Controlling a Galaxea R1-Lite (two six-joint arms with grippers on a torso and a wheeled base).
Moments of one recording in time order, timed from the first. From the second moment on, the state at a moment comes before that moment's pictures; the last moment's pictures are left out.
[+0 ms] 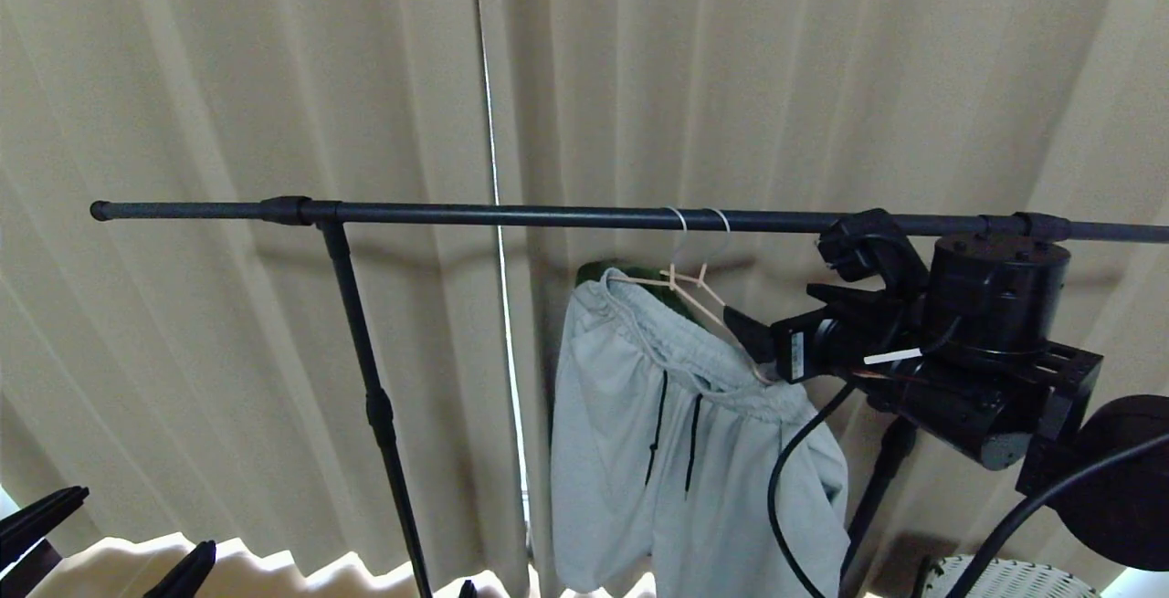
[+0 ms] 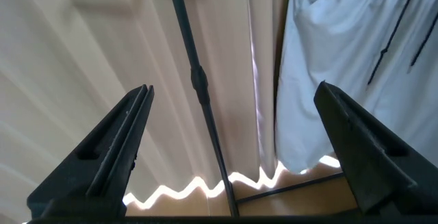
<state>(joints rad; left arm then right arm) -0.12 0.68 -0.01 -0.57 -0.08 0.19 0.50 1.72 -0.69 -0.79 -0.23 0.00</state>
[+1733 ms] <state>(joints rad) 0.17 0.13 0.00 0.00 -0.02 0.06 0.08 0.79 -0.17 -0.35 -0.12 -0.01</state>
